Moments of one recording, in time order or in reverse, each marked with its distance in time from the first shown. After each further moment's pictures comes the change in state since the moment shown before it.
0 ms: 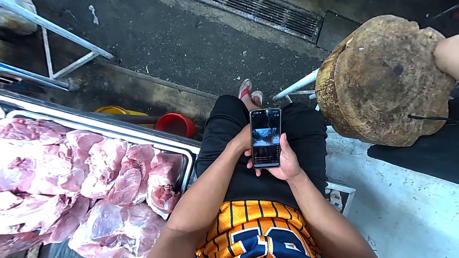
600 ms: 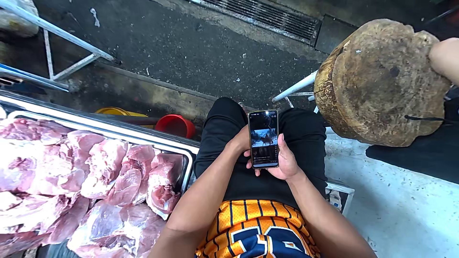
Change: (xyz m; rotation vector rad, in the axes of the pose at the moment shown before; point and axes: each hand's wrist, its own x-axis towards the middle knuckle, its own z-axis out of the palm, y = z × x) left_hand 0.003 -0.007 -0.001 -0.014 -0.002 0.098; right_hand 0.001 0.002 -0.001 -0.044 0.032 0.016
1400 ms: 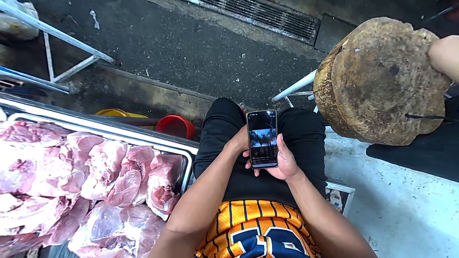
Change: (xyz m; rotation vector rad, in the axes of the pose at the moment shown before) left_hand -0.002 0.005 0.000 0.059 0.001 -0.070; right_hand 0.000 0.001 -0.002 0.021 -0.019 -0.007
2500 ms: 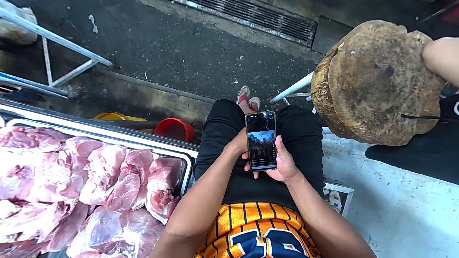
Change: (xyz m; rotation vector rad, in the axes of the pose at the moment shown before) left_hand -0.003 0.011 0.000 -0.062 -0.003 -0.080; right_hand 0.000 -0.003 0.005 0.012 0.010 -0.001
